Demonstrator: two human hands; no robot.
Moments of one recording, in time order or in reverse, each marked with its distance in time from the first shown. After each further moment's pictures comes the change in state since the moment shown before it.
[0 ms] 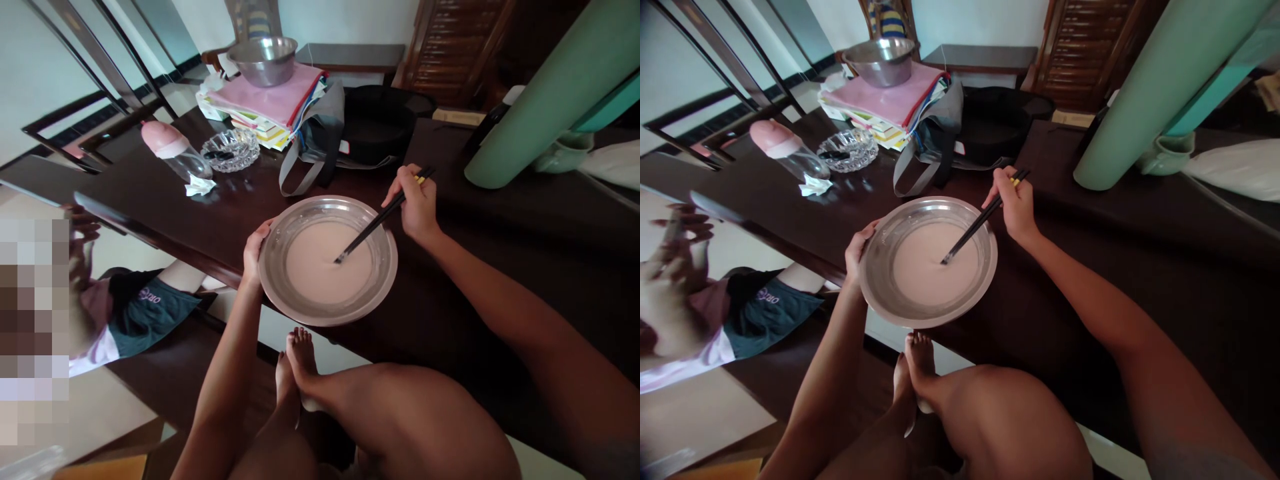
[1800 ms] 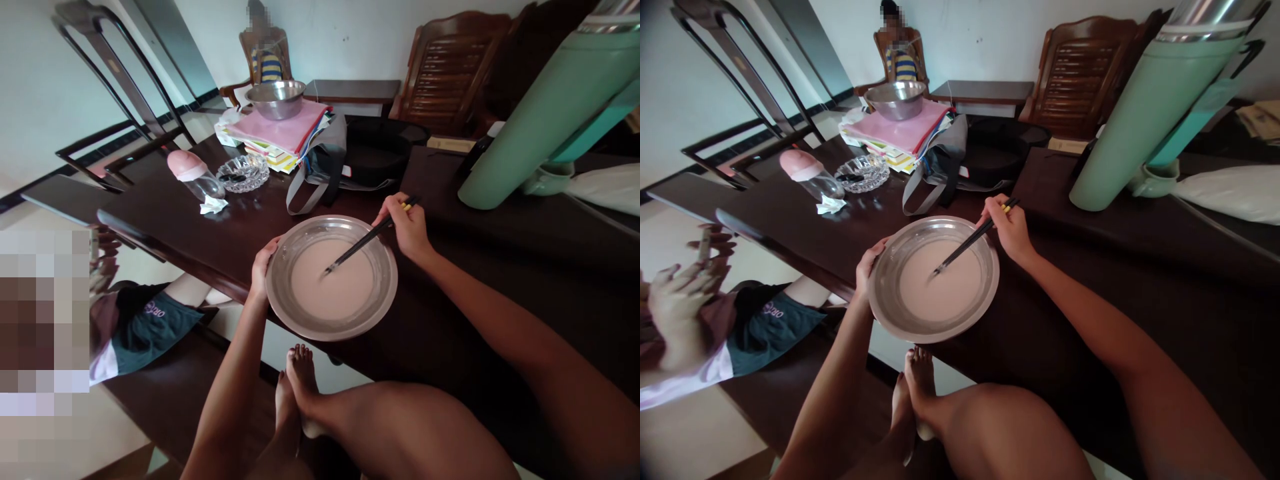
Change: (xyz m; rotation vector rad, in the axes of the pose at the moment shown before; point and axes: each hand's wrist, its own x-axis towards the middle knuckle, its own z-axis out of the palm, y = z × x) left_hand -0.002 0.004 -0.002 0.027 -0.005 -0.004; right_hand -0.003 -0.002 0.002 0.043 -0.058 0.037
